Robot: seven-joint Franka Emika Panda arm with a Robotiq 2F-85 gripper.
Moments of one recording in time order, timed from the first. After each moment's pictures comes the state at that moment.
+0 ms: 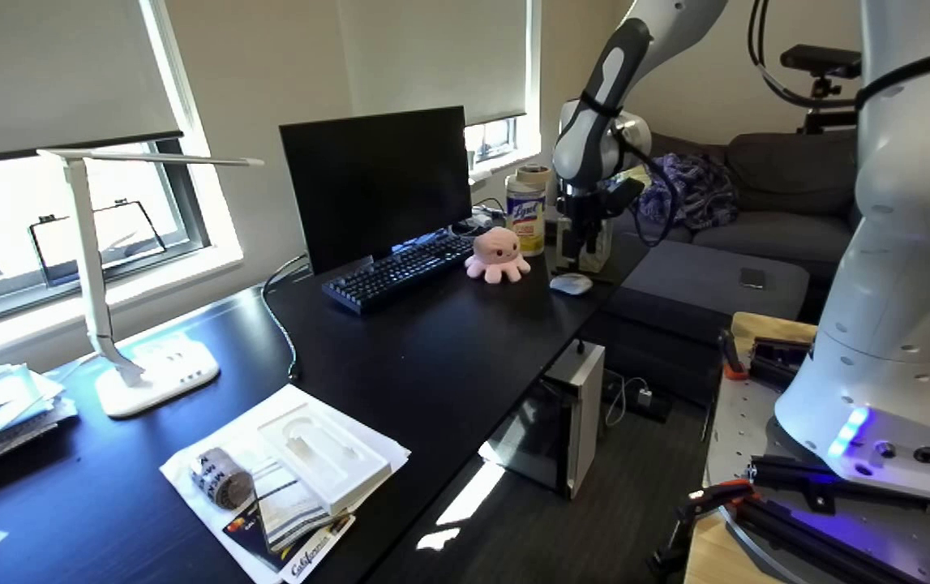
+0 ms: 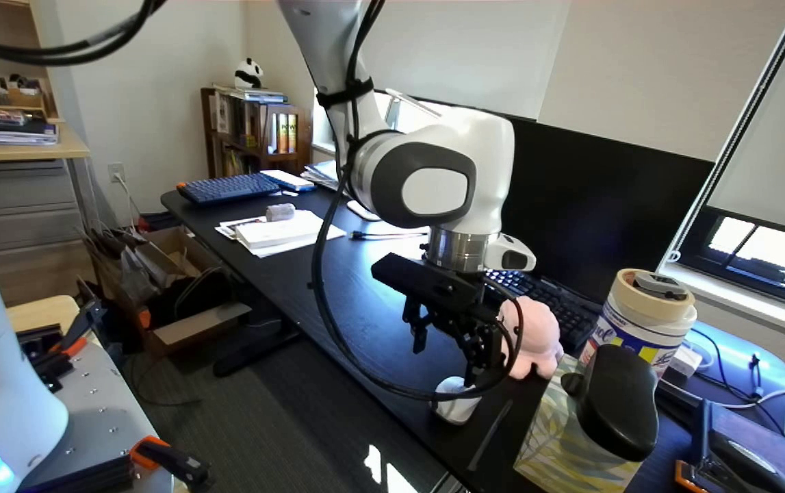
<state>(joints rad) -0.33 0.33 -0.23 -2.33 -0.06 2.69 -0.38</state>
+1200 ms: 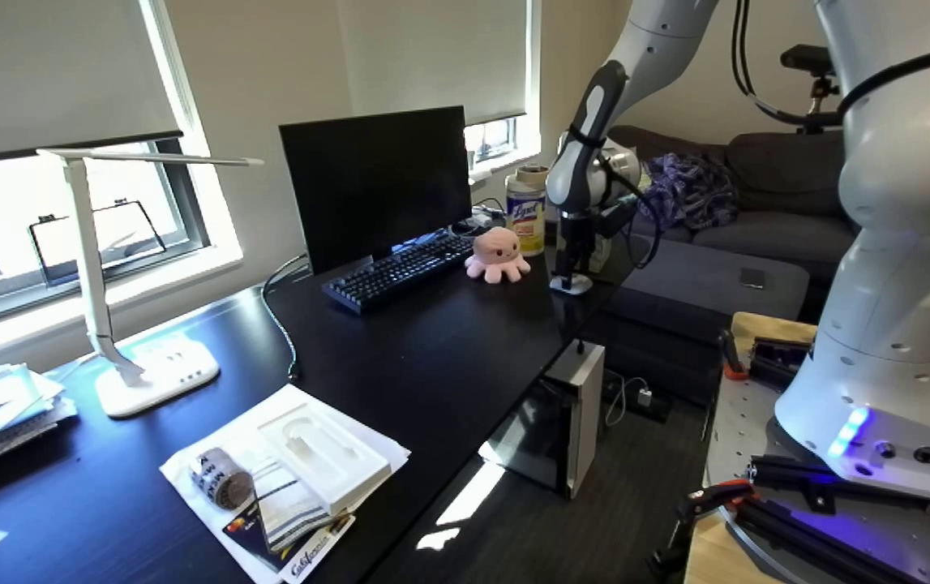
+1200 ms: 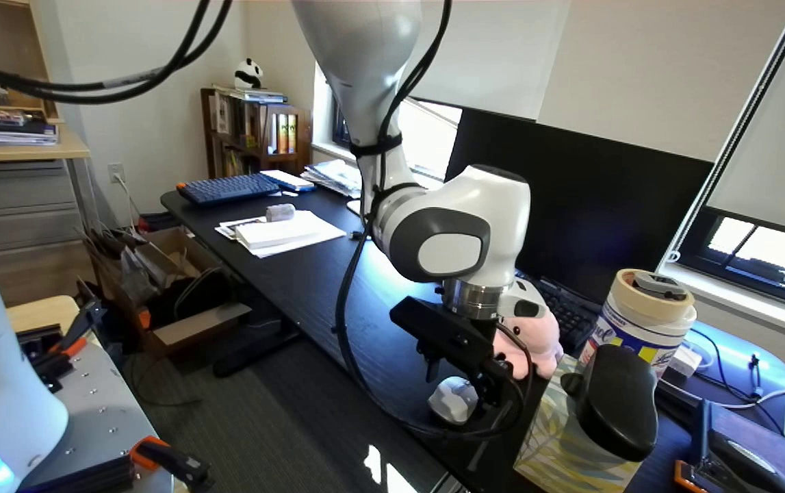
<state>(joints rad) -0.46 0.53 -0.11 -2.21 0.00 2.77 -0.44</state>
